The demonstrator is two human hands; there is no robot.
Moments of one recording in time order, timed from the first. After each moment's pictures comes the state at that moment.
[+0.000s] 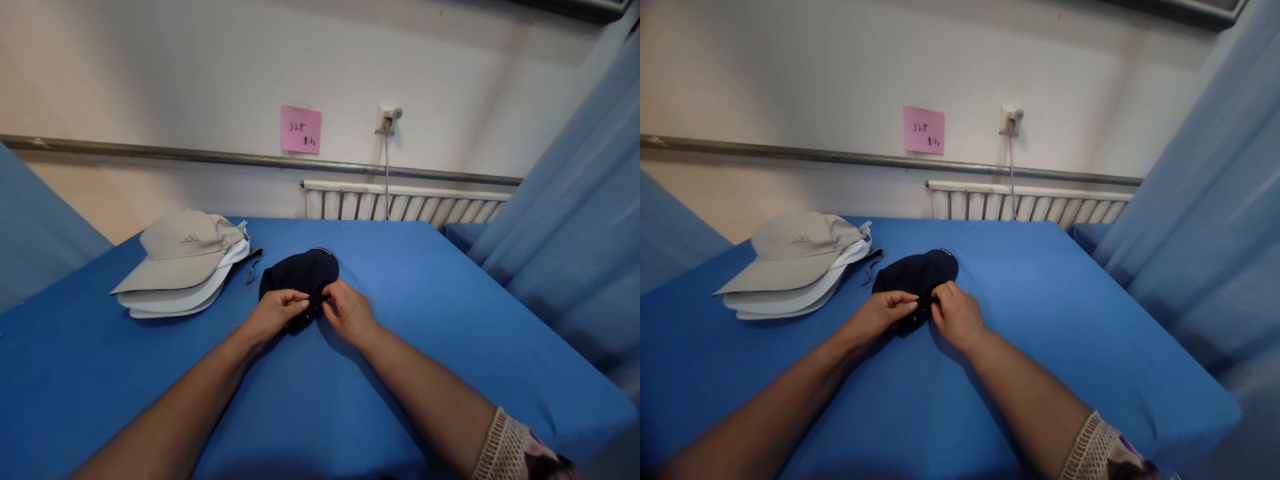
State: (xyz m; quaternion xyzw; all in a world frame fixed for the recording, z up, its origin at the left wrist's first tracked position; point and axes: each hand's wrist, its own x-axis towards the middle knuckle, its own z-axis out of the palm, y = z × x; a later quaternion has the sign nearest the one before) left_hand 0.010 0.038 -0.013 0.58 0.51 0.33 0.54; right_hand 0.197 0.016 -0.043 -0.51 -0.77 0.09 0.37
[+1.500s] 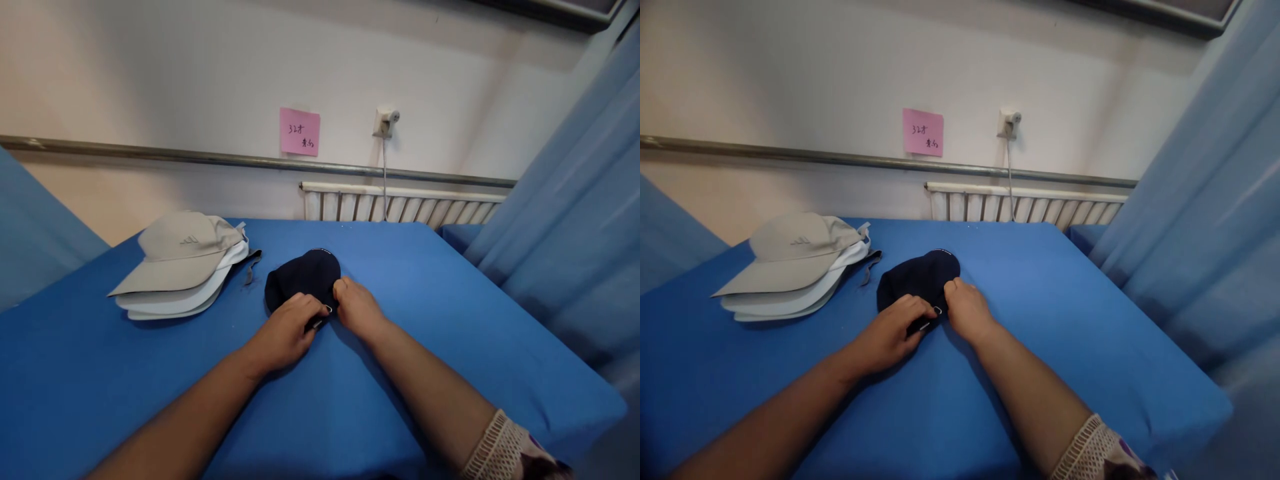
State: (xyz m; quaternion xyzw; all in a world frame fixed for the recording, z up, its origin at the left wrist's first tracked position) left_hand 0.020 0.009 0.004 0.90 0.33 0.22 0.17; right_hand 0.213 0.025 -0.034 -0.58 -0.79 0.01 0.19
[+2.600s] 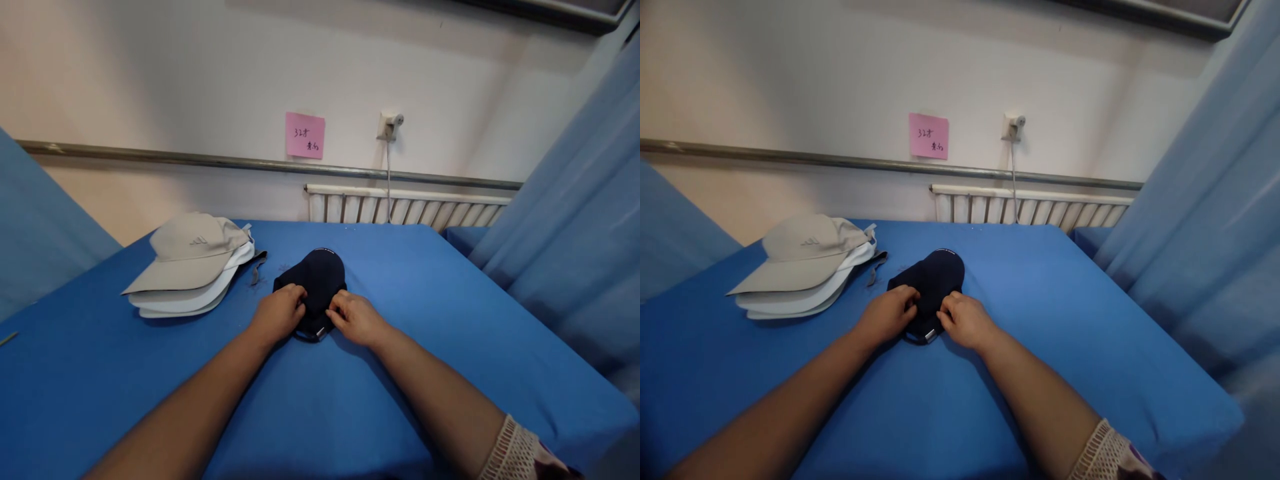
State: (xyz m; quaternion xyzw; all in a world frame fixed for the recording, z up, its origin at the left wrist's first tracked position) left_hand 0.004 0.051 -0.016 0.84 0.51 0.18 0.09; right_hand 0.211 0.018 -0.041 -0.50 -0.82 0.15 0.25
